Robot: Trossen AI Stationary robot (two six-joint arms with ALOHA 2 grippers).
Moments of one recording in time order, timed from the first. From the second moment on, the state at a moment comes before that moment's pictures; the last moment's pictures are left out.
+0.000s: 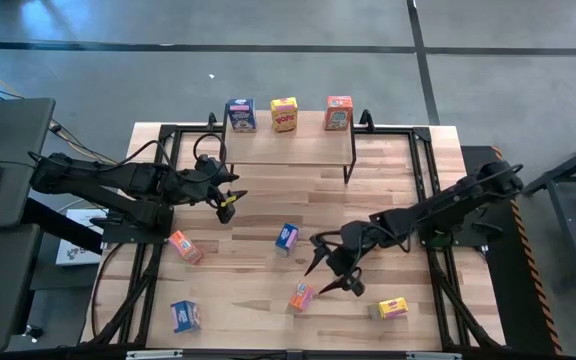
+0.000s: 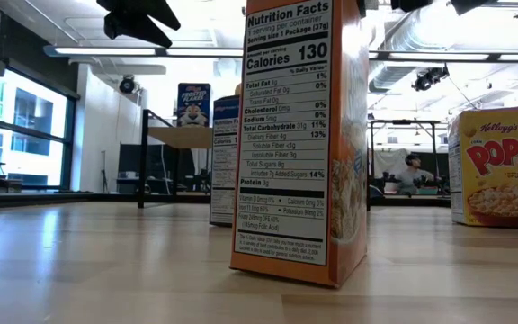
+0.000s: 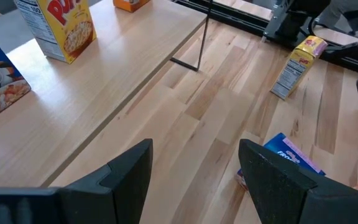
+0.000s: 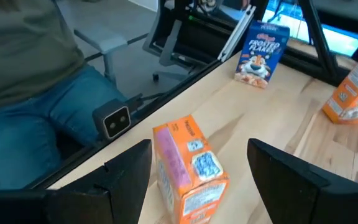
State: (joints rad) left arm -0.14 1.02 0.99 -0.62 -0.51 -0.44; right arm 0.34 1.51 0.87 0.23 -0.31 -0.25
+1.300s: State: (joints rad) left arm -0.14 1.02 0.99 -0.62 -0.51 -0.44; right arm 0.33 1.65 1.05 0.11 -0.35 -0.35
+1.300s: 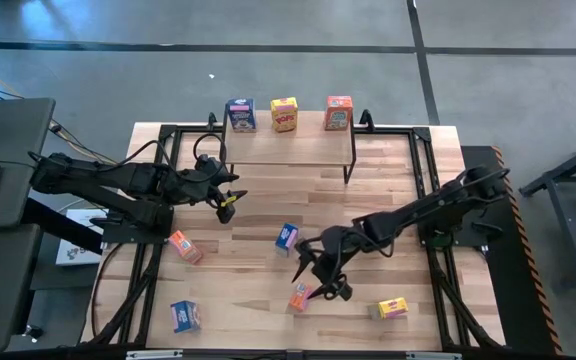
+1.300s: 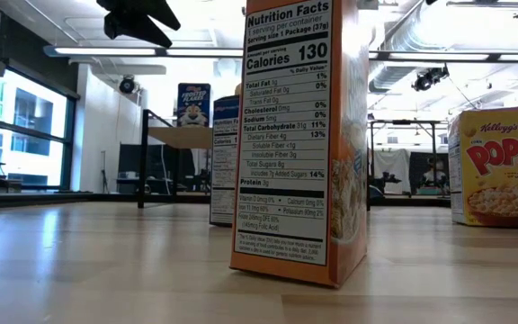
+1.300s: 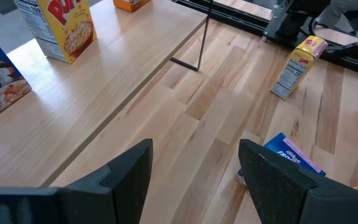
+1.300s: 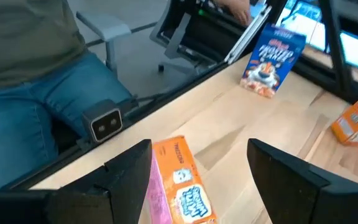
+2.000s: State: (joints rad) left arm -0.14 1.02 0.99 -0.62 -0.51 -0.44; right arm 0.33 1.72 1.05 0.07 -0.39 -0.33
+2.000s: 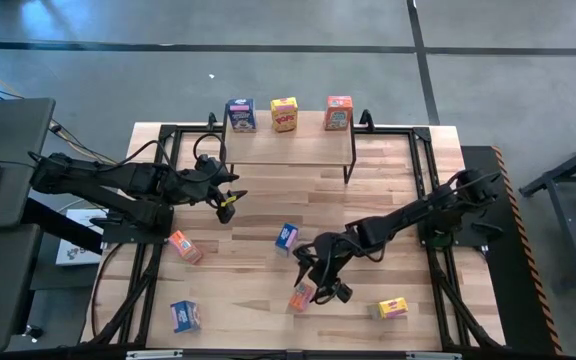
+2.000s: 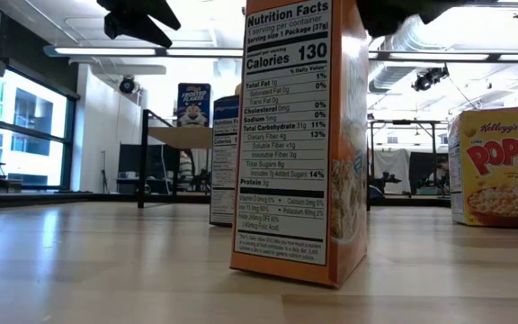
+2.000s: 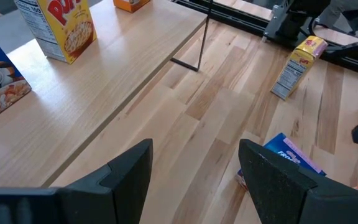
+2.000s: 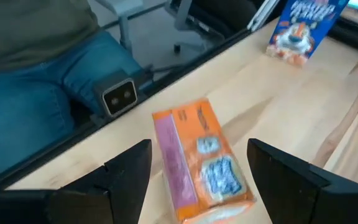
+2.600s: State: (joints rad) left arm -0.14 1.02 0.99 -0.62 -0.51 -0.44; right arm 0.33 1.76 1.05 0.04 -0.35 -0.33
